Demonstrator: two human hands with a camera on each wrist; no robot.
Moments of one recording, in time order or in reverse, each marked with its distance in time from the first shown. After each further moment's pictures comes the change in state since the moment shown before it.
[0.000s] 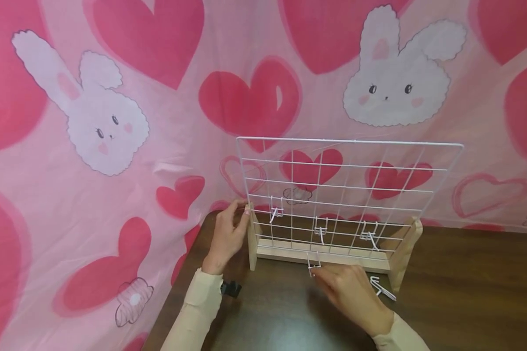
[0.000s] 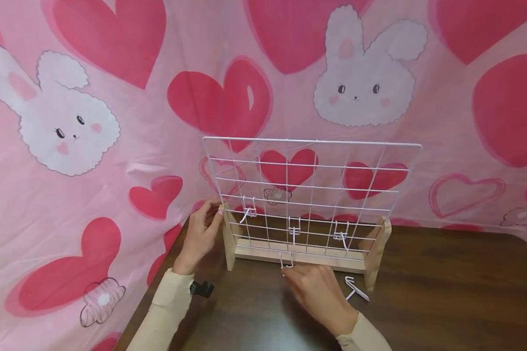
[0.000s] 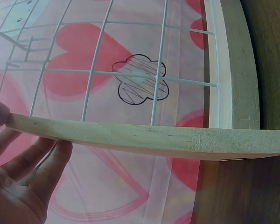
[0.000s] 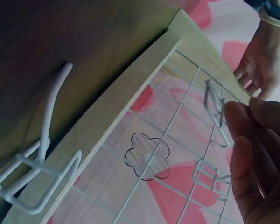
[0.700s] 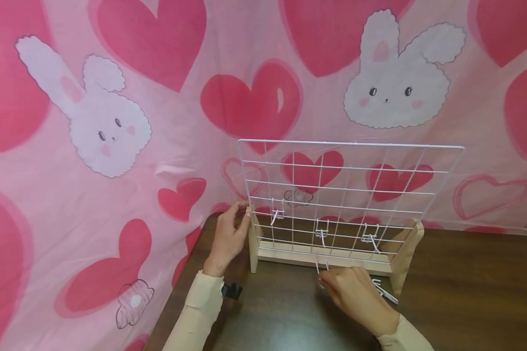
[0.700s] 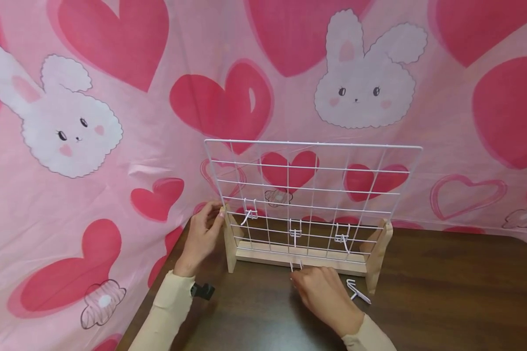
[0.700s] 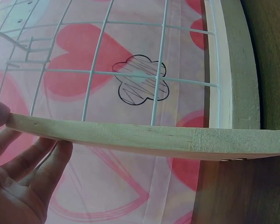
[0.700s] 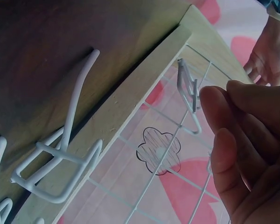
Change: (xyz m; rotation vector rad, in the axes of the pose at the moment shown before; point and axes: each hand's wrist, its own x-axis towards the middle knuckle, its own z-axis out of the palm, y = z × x) left_hand -0.001 0.000 -0.001 -0.025 -0.028 -0.032; right_hand -0.008 0.009 0.002 -0.085 -0.126 0.033
